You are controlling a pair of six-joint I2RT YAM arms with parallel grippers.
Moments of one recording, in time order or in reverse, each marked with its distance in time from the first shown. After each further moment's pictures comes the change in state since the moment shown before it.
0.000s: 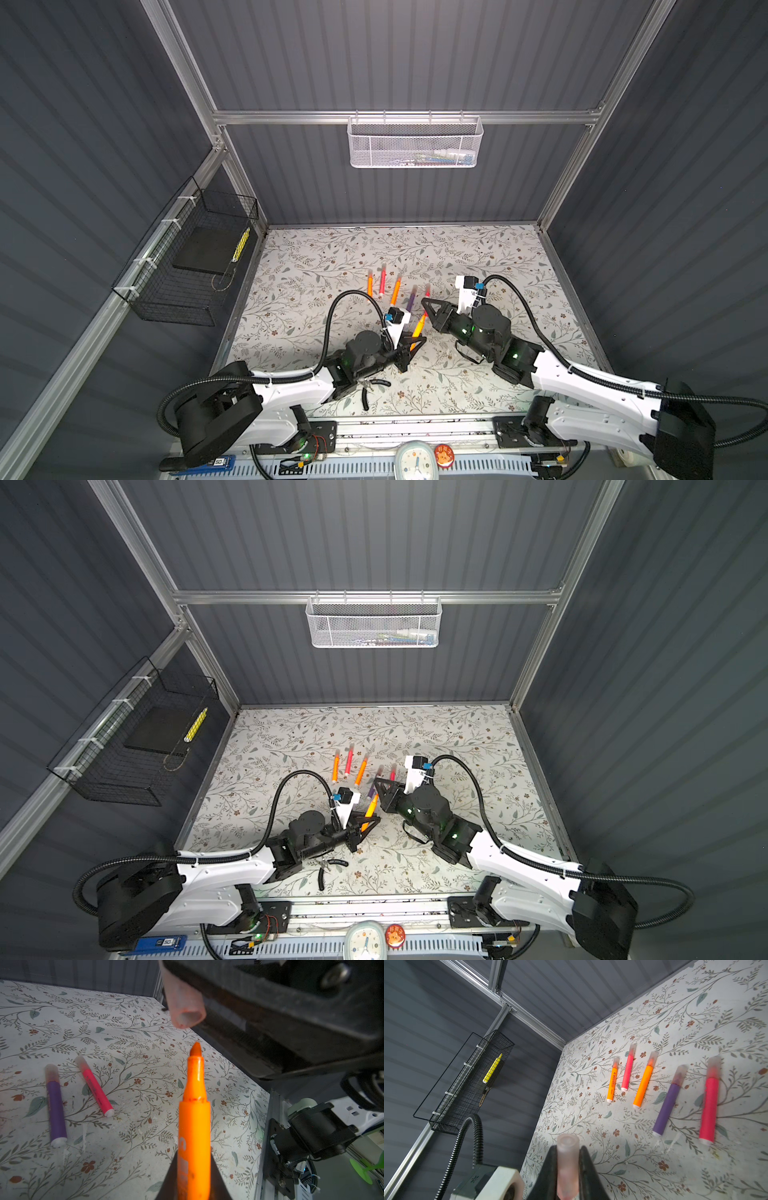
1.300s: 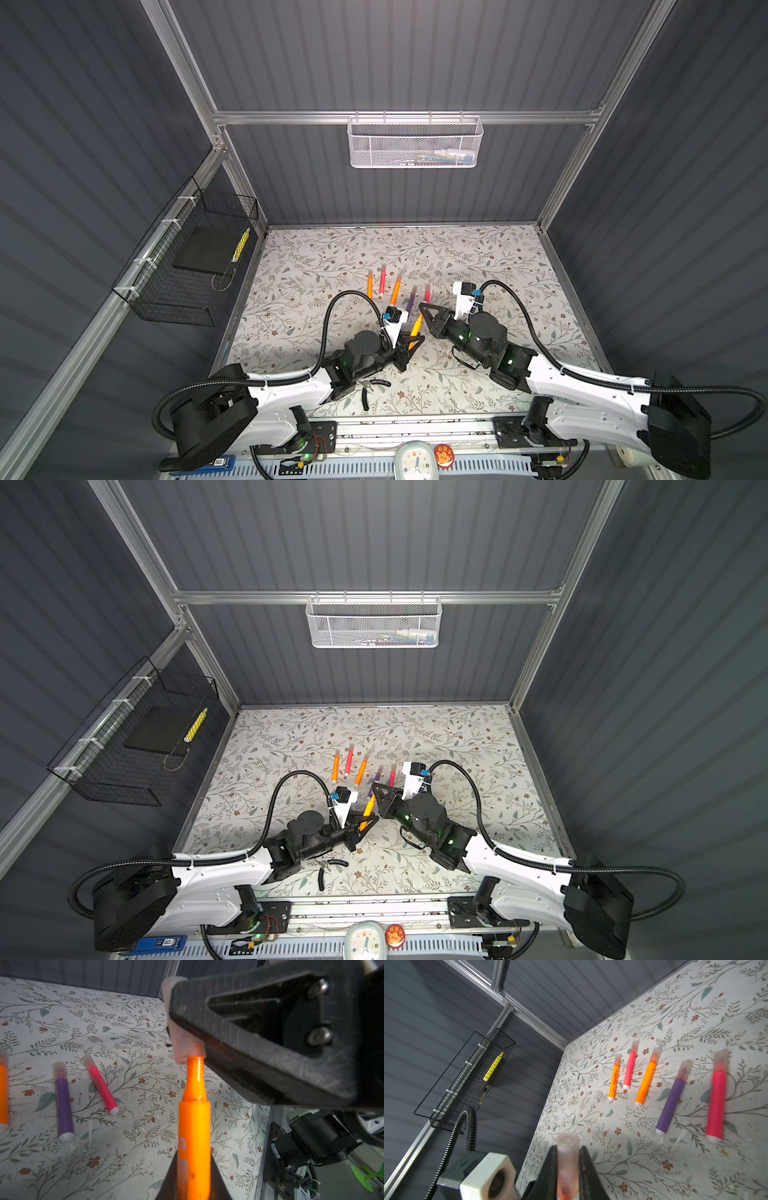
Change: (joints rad) left arm -0.002 -0.033 0.000 -0.032 -0.024 -0.027; right arm 0.043 0.033 -0.069 0.132 0.038 0.006
